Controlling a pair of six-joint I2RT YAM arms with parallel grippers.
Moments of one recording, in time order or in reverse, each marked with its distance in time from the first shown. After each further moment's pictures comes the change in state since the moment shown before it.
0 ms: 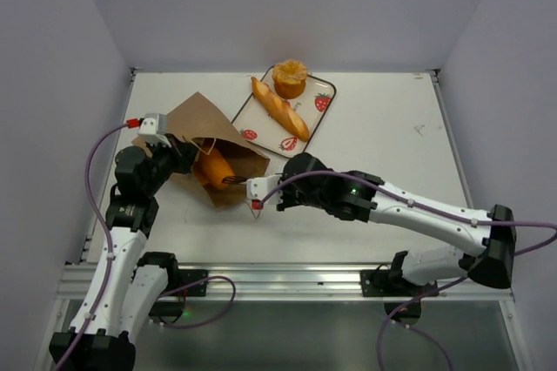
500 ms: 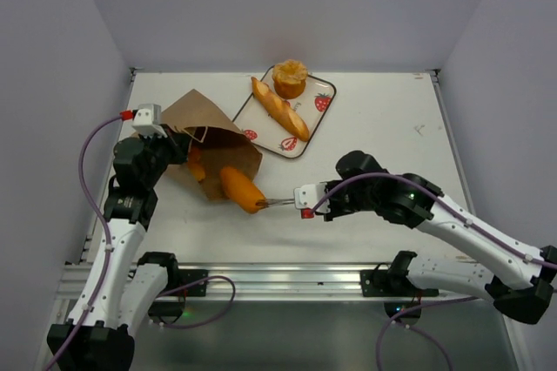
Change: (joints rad) left arm 0.000 0.064 0.071 -0.003 -0.129 0.026; right arm -0.171 -0.299 -0.084 -0.323 -0.327 -0.085
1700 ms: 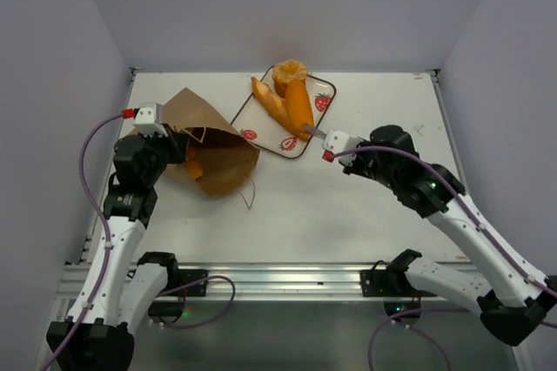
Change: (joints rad) left arm 0.000 0.029 0.023 -0.036 -0.043 0.055; right arm -0.311 -0.109 0.045 0.049 0.239 0.051
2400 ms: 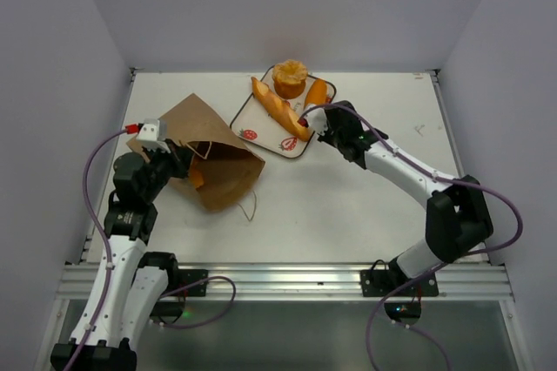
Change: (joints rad) left arm 0.000 -0.155 -0.109 -0.007 0.112 0.009; right arm -0.138 0.614 -0.013 0.471 0.241 0.069
